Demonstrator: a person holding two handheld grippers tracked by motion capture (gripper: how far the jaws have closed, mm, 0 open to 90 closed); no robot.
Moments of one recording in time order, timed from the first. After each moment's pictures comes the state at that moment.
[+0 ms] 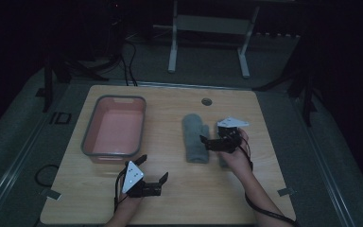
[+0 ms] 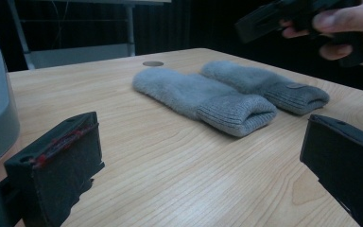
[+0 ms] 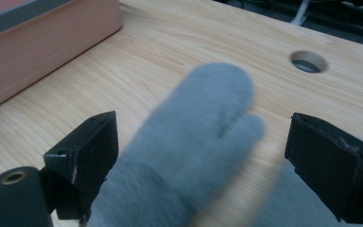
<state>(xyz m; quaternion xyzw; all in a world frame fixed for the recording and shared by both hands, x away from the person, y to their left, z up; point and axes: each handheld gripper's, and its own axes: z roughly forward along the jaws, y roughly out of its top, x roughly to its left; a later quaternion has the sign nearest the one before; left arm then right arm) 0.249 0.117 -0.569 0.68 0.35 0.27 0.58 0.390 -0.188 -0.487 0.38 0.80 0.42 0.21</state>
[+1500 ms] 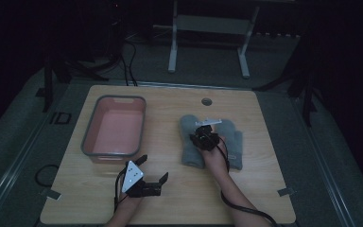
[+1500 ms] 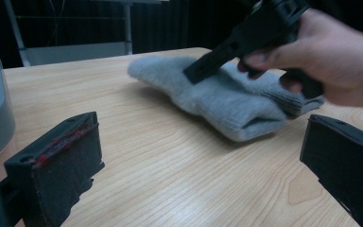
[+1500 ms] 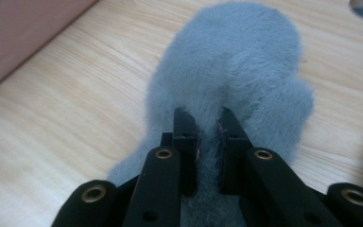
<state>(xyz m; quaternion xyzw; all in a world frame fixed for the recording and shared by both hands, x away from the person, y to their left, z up) 0.249 0.117 -0.569 0.68 0.35 0.27 0.59 0.405 -0.131 -0.516 0.44 0.81 0.35 0.17</state>
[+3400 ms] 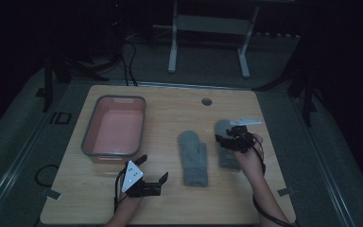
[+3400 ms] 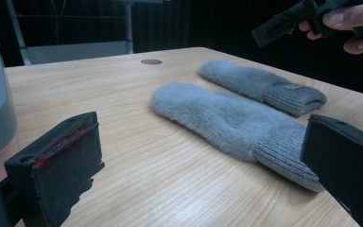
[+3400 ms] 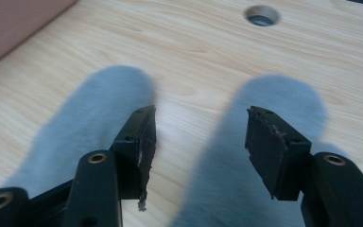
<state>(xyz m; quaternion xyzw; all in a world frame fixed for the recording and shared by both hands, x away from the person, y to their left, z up) 0.249 0.118 -0.569 0.68 0.35 0.26 0.59 0.387 -0.233 -0.477 0.45 0.79 0.37 0.19</state>
